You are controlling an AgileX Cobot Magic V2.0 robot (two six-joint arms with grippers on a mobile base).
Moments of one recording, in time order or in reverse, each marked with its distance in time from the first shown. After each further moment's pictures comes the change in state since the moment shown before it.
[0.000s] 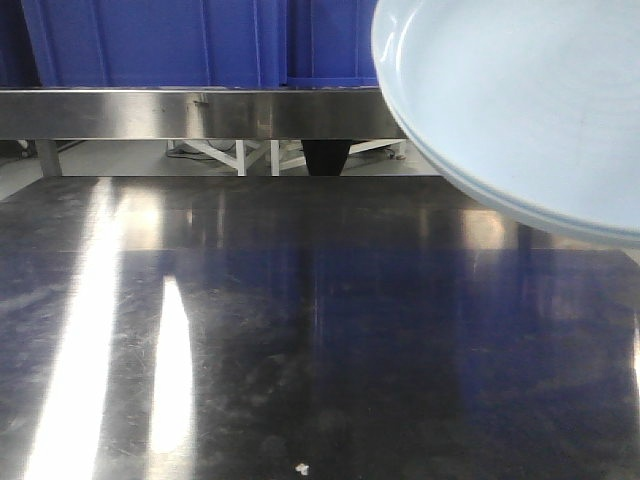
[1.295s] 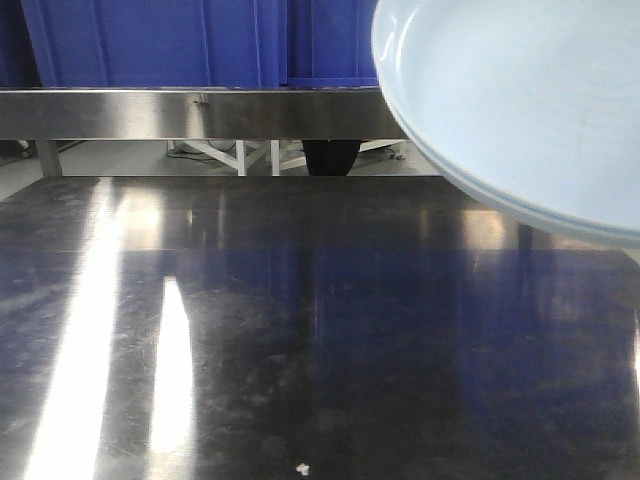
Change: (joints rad) left arm 0.000 0.000 0.000 0.000 0.000 0.000; right arm 0.000 0.000 0.000 0.000 0.000 0.000
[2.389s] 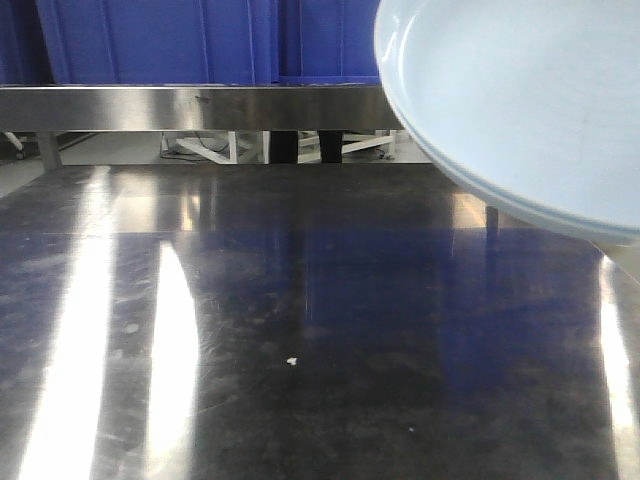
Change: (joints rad) left arm 0.000 0.000 0.000 0.000 0.000 0.000; right arm -0.002 -0.001 0.000 0.000 0.000 0.000
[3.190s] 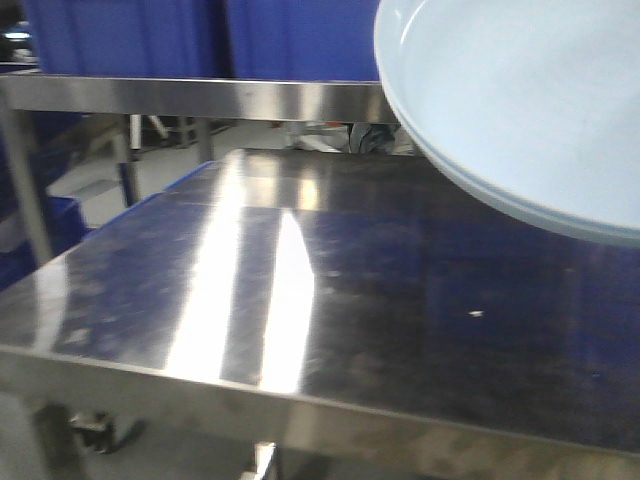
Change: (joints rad) left arm 0.000 0.000 0.000 0.000 0.000 0.000; right arm 0.000 0.000 0.000 0.000 0.000 0.000
